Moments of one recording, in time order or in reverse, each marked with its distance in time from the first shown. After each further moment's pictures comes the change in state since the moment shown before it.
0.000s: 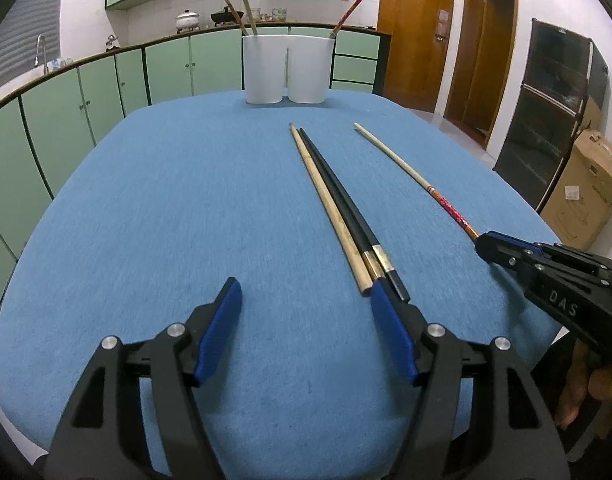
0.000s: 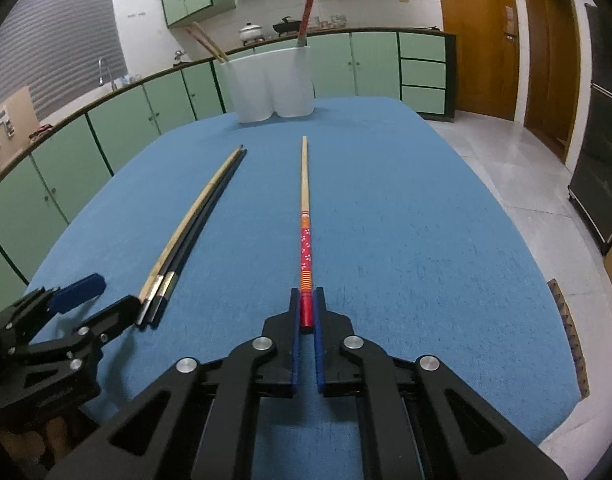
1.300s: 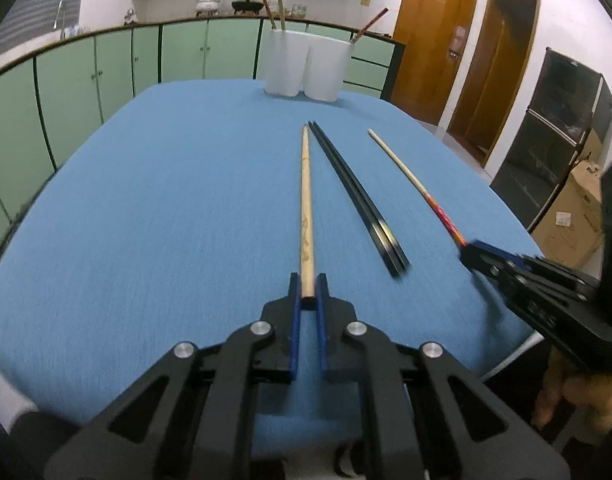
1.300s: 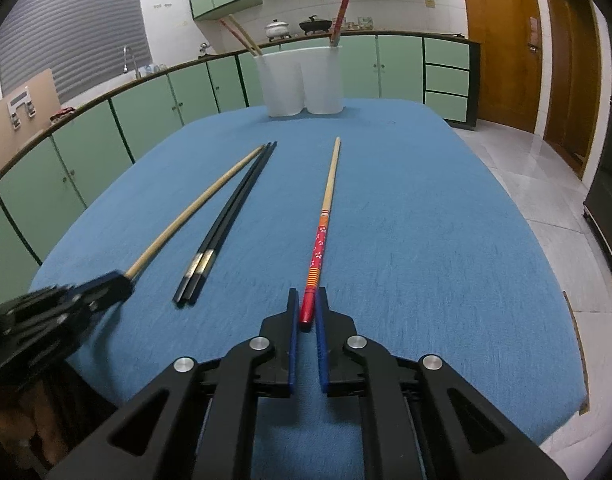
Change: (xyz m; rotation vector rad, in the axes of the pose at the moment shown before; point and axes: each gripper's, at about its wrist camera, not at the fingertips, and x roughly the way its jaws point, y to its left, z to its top) left arm -0.029 0.016 -0.020 -0.131 0.022 -0.038; right arm -0.011 0.013 -0.007 -0.076 0.005 0.049
